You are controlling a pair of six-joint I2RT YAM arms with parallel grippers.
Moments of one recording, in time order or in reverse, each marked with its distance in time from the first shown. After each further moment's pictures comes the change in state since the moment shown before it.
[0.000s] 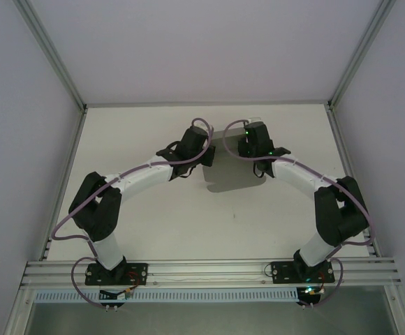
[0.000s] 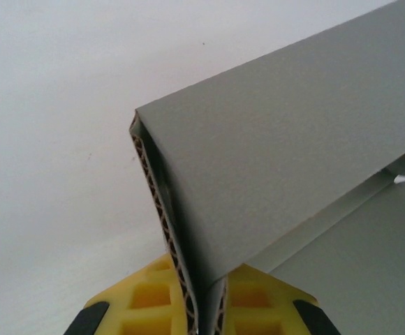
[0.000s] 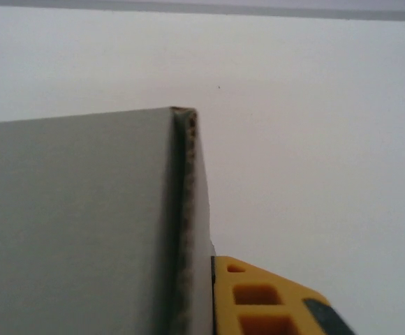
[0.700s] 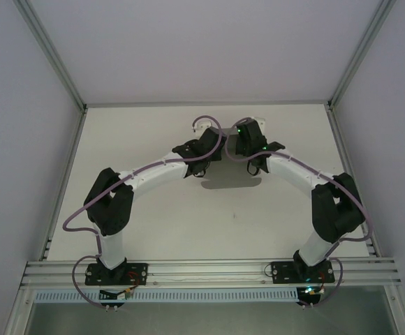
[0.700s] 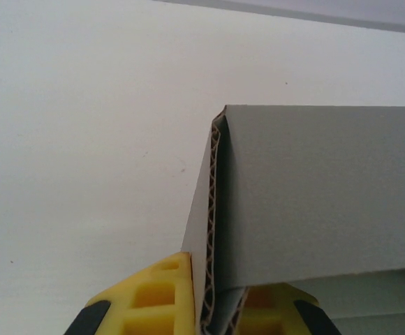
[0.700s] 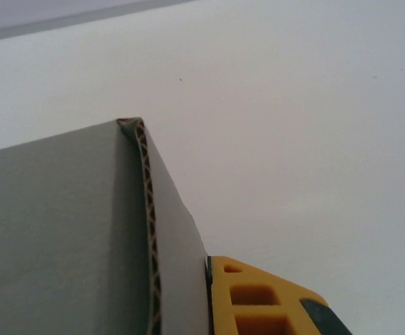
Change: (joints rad) left arm -0.071 0.113 0.181 -0.185 -0.357 -0.335; right arm 0.024 0.047 0.109 -0.169 0.158 0.279
